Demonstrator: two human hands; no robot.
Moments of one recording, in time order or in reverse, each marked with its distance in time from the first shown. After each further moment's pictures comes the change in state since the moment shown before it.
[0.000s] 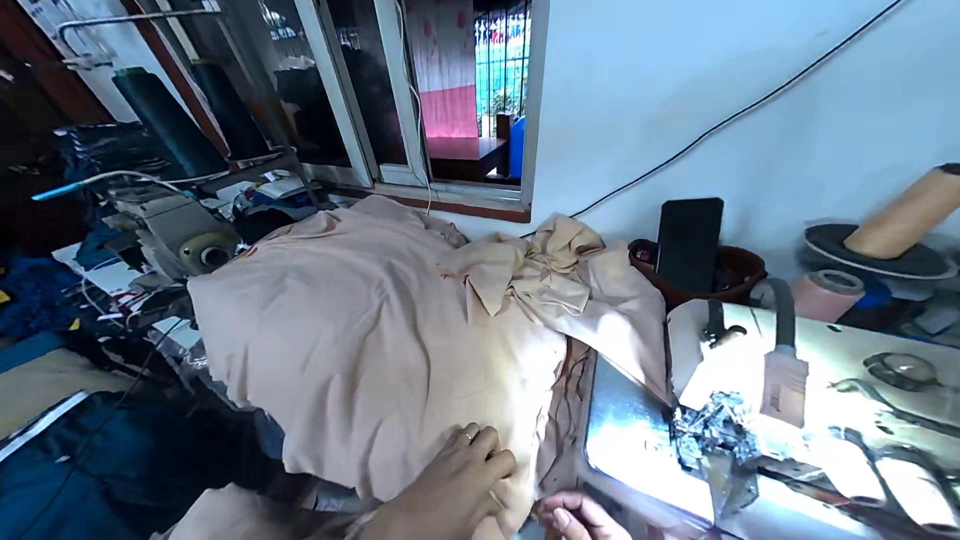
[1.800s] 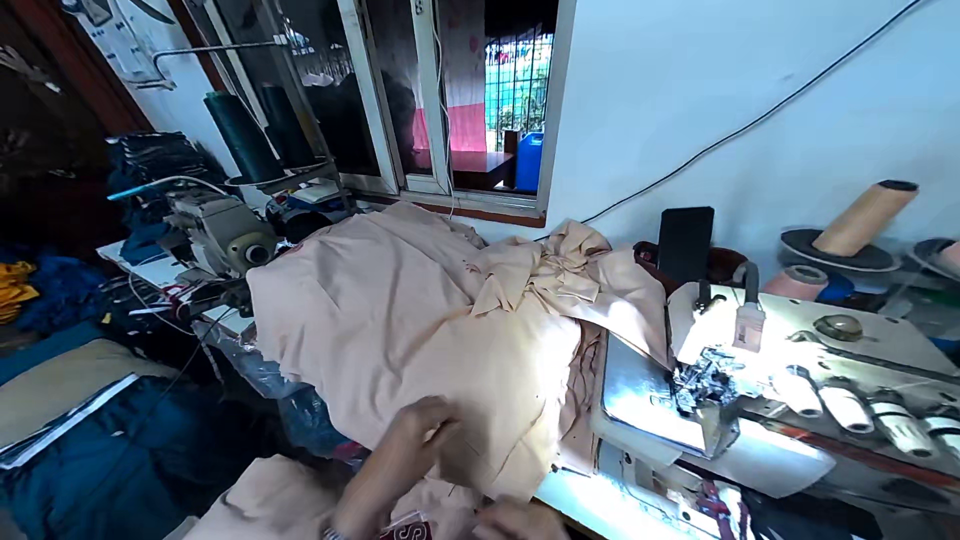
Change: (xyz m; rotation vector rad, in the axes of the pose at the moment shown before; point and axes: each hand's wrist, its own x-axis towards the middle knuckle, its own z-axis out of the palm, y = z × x) left_hand -0.092 -0.027 -0.019 -0.128 0.513 -0.138; right_hand -0.038 -0.021 0.095 -0.607 -0.408 -0.293
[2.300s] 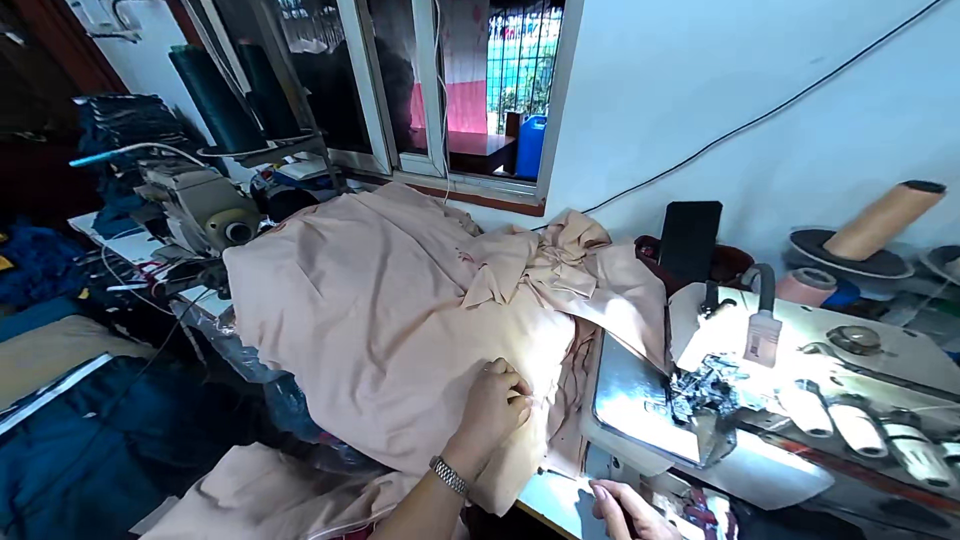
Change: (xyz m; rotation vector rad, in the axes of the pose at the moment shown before) left_hand 0.096 0.029 0.103 -0.187 -0.082 -0.327; right_hand -0.051 0.077 -0.081 -0.274 0.519 0.182
